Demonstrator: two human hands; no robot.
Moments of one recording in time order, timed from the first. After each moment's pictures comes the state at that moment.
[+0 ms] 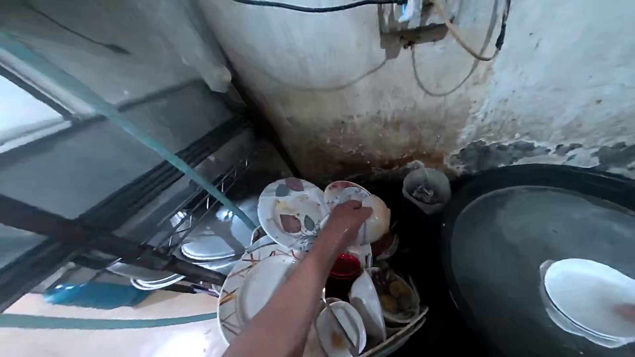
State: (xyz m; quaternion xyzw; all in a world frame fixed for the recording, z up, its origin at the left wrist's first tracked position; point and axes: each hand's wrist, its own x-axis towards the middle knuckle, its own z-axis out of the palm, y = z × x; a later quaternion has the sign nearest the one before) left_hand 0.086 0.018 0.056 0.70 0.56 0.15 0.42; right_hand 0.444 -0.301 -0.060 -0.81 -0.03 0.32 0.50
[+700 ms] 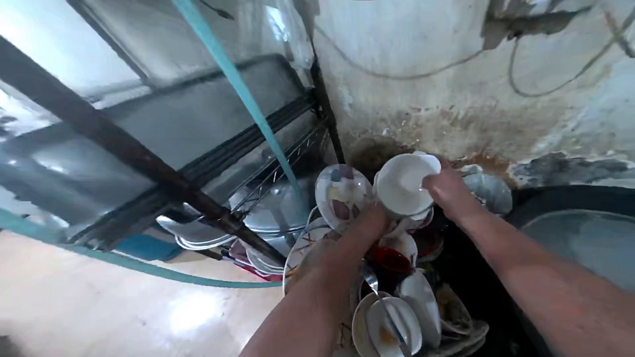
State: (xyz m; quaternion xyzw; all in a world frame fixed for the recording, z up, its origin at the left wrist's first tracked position) left_hand 0.013 0.054 0.037 0.83 0.50 -0.05 0.23; right_hand 0.178 0.025 0.077 -0.69 -0.49 0.32 0.42
